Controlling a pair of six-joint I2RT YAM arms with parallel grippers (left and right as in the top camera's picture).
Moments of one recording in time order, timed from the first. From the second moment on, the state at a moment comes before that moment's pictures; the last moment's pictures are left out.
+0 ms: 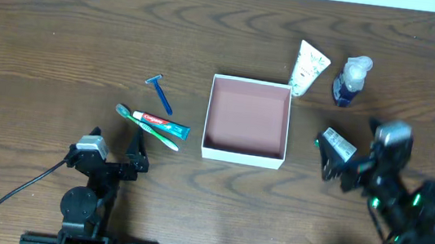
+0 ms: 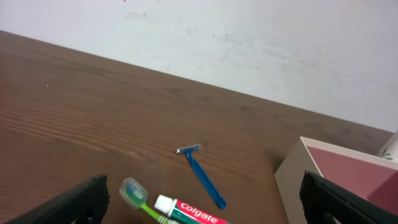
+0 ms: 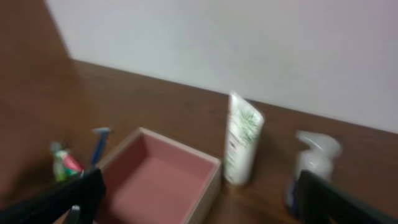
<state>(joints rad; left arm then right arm) -0.03 0.01 0.02 -0.11 0.02 -0.30 0.02 0.65 0.79 -0.45 -0.47 -0.01</state>
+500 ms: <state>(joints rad) -0.03 0.01 0.02 -0.11 0.02 -0.30 0.03 1.39 1.49 -0.83 -0.62 -0.16</state>
